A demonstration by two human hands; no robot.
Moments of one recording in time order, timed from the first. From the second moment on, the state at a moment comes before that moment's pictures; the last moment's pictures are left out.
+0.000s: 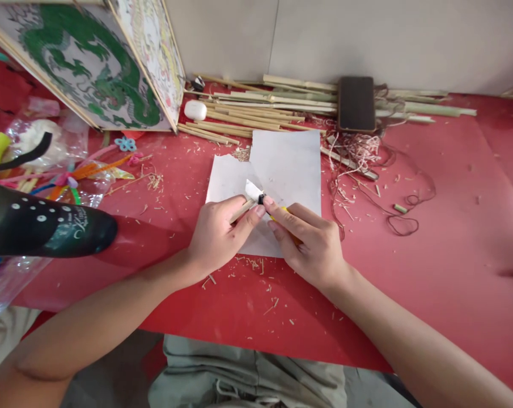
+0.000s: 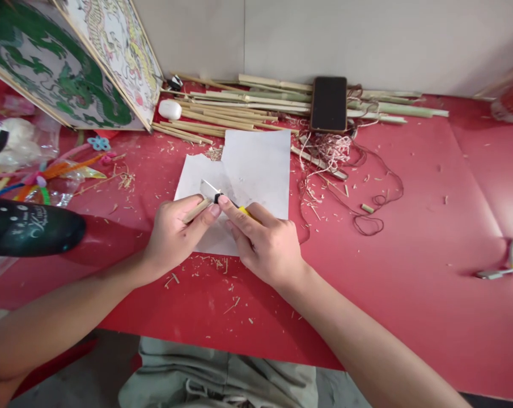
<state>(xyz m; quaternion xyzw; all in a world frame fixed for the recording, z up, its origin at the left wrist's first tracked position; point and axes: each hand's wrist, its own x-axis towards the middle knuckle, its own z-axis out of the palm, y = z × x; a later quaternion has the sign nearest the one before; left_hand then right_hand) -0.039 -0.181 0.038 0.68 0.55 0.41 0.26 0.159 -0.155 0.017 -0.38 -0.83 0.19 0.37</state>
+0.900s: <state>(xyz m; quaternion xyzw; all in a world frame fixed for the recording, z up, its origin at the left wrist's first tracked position) -0.039 -0.177 0.034 0.48 0.48 0.52 0.52 0.166 -0.145 0.016 -0.28 -0.83 0.24 0.41</state>
